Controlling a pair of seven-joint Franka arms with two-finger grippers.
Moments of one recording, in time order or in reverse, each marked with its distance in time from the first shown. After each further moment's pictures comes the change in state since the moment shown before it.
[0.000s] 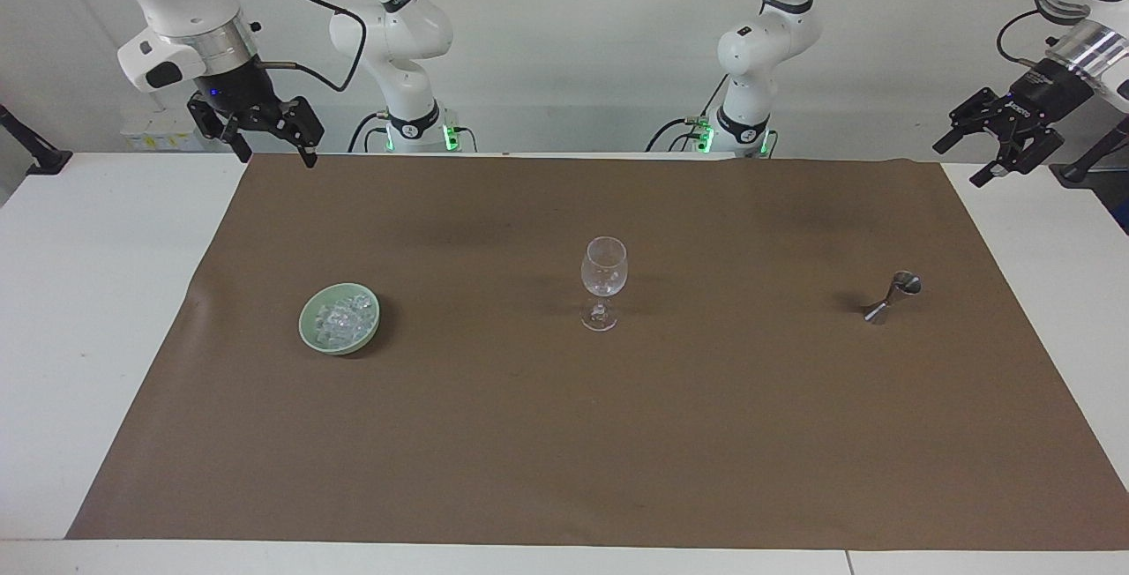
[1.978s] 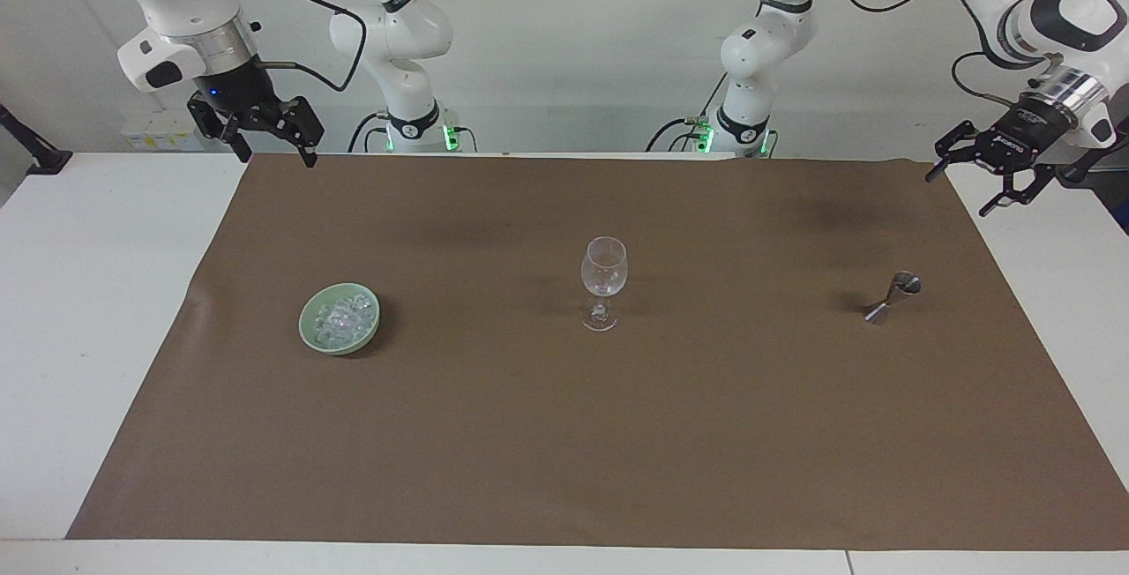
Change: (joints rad) left arm 0.138 0.038 0.001 -0.214 -0.281 0.149 -0.091; right arm 0.000 0.000 0.000 0.000 0.000 0.000 0.000
